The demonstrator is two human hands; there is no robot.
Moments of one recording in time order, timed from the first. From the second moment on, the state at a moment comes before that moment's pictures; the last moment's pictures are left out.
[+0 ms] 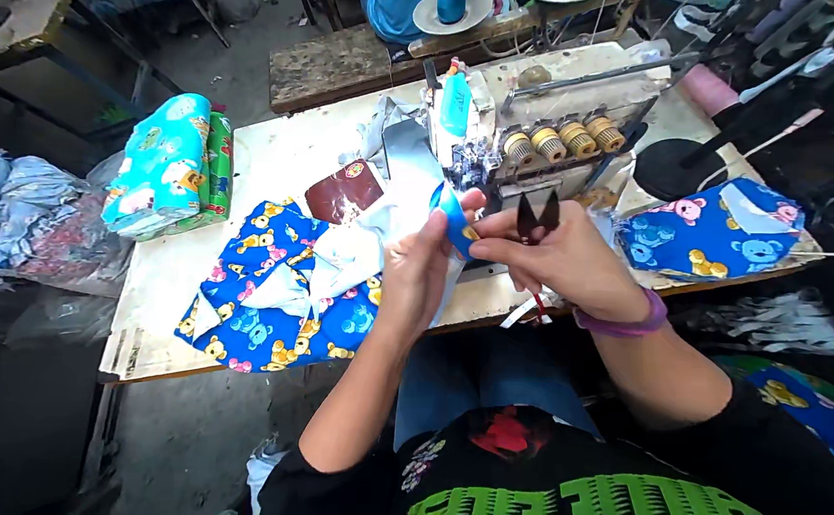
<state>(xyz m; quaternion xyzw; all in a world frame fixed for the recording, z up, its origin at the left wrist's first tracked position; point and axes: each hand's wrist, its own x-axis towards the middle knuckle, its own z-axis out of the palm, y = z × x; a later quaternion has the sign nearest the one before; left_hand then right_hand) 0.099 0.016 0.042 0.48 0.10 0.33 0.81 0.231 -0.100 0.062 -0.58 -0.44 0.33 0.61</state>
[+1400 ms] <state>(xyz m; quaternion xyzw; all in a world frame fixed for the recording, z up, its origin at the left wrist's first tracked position) 0.053 0.026 0.086 0.99 -0.07 0.10 -0.03 0.212 -0.112 0.039 -0.68 -0.41 0.46 0.40</state>
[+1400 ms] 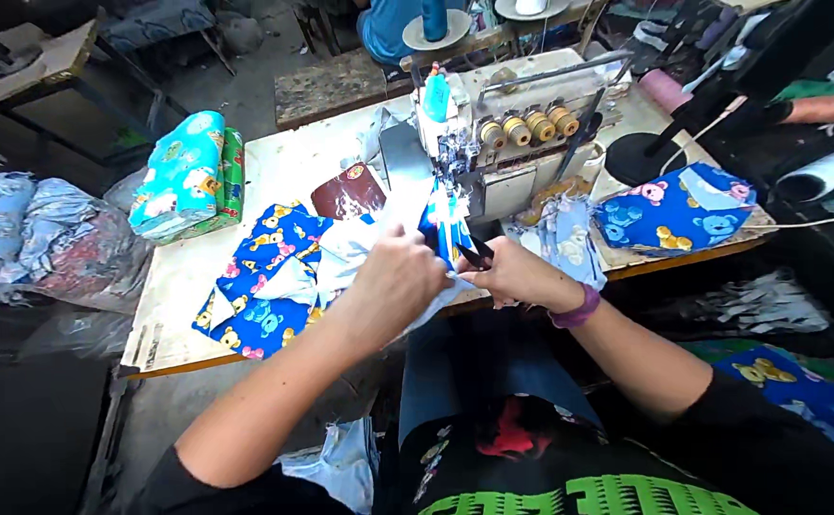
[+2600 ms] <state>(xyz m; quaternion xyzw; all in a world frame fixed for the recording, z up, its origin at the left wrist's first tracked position) 0.068 0.052 0.097 0.98 -0.12 -0.06 0.16 0.219 -0.144 0.010 -0.66 -0.58 0.20 0.43</state>
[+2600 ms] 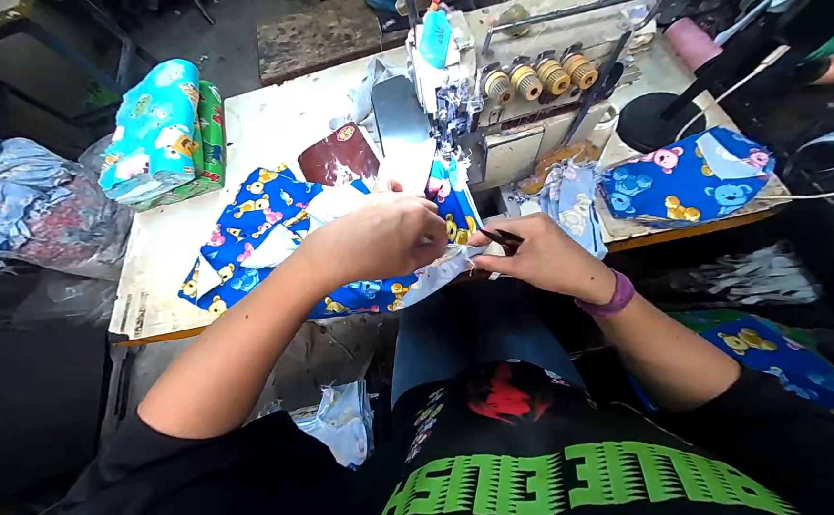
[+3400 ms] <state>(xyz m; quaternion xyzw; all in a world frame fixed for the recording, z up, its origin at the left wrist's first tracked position) 0.088 0.129 0.138 0.89 -0.01 0.10 0.44 0.273 -0.040 0.061 -0.52 -0.66 0.15 0.52</state>
